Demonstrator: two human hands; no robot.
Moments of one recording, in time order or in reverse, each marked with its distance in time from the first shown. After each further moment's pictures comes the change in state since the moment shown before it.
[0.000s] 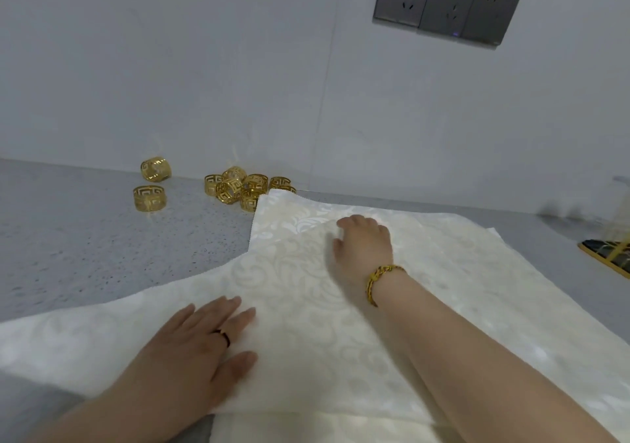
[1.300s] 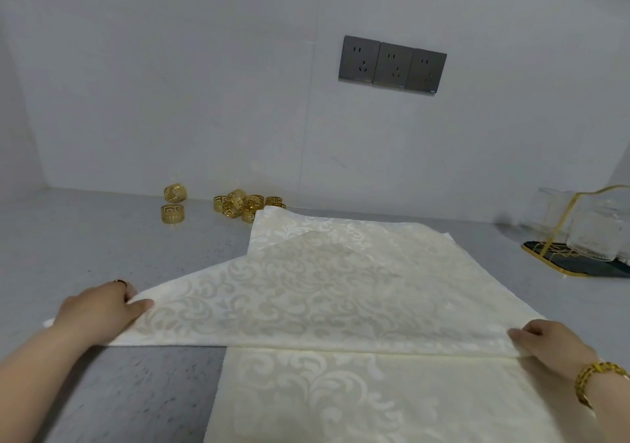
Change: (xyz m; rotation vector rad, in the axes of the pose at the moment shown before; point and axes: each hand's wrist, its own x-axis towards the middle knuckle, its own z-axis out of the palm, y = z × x) left_hand -0.051 -0.077 -0.019 -0.237 0.117 -0.709; right_hand -0.190 0.248 -0.056 0.284 -0.172 0.599
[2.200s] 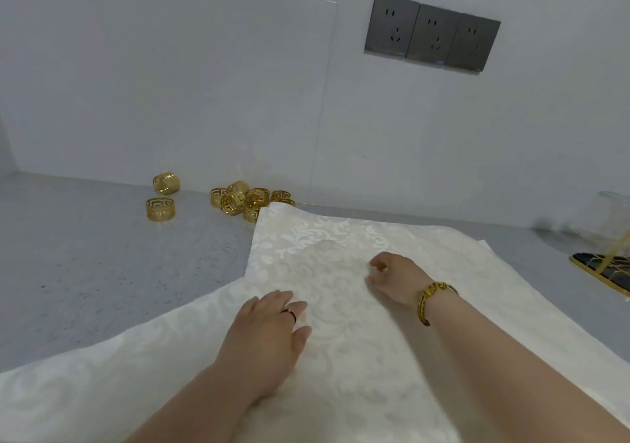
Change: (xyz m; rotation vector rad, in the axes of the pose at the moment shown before) left_hand -0.026 0.164 0.054 -0.003 -0.031 0.592; right_hand 0.049 -0.230 0.083 -0.103 -0.154 -0.486
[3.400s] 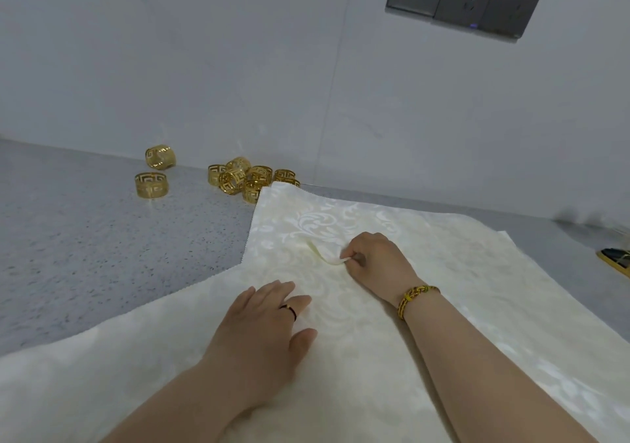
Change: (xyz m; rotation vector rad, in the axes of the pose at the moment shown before) left_hand 0.002 0.000 -0.004 -0.024 -0.121 -0.003; right_hand 0.026 -0.016 0.032 -0.050 0.182 -0.373
